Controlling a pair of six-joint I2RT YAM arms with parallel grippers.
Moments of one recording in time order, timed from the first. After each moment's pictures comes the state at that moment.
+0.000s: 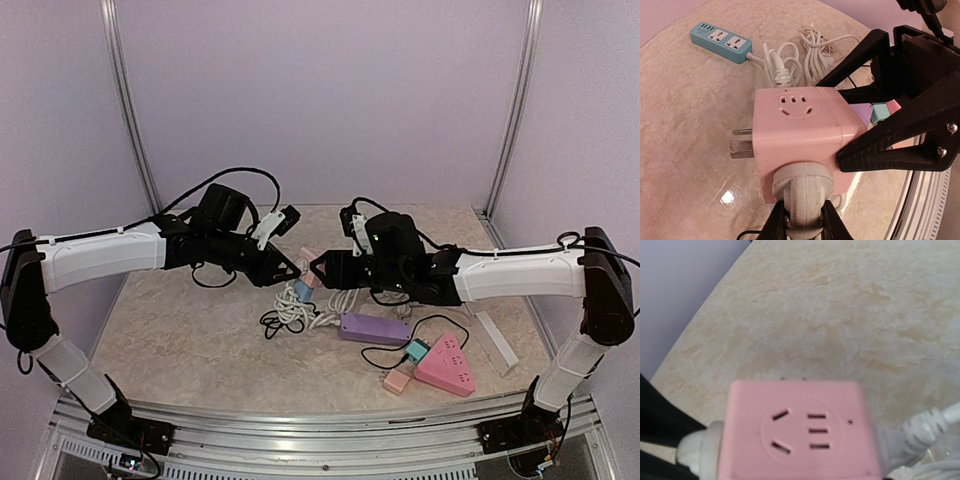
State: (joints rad) left arm -0.71 1.56 1.18 -0.30 0.39 0.03; right arm 0.94 1.65 1.10 0.14 0.09 0.56
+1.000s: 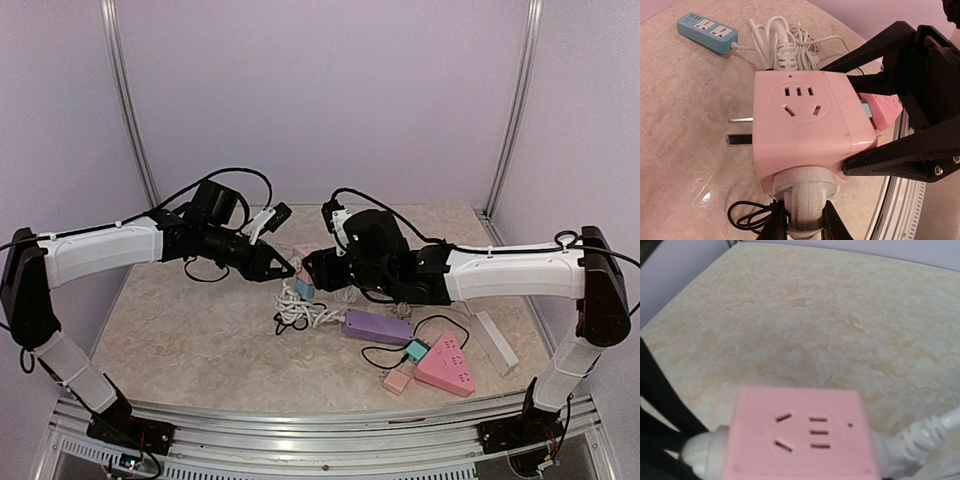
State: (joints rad) left arm -0.62 1.58 1.19 -0.34 0.56 -0.01; right arm 1.04 1.69 1.22 0.03 0.31 0.37
